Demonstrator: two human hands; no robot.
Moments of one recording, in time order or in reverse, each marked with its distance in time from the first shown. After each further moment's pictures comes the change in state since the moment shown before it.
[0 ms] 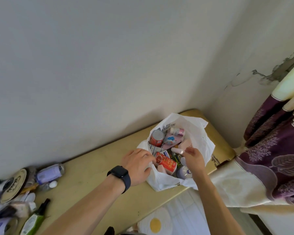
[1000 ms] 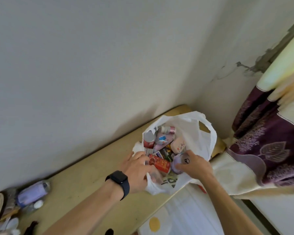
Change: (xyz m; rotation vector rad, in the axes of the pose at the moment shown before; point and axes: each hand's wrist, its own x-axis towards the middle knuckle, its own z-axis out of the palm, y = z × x) left_hand 0.026 -0.006 0.009 0.122 -0.101 0.151; right_hand 0.007 0.004 -0.031 -0.860 -0.134 -0.123
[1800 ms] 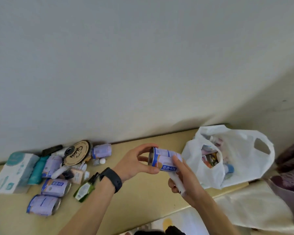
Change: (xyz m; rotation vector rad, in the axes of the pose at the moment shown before) left_hand -0.236 -0.106 0.001 -1.466 0.420 -0.351; right_hand -0.222 -0.218 0.082 1.020 -0.538 -0.308
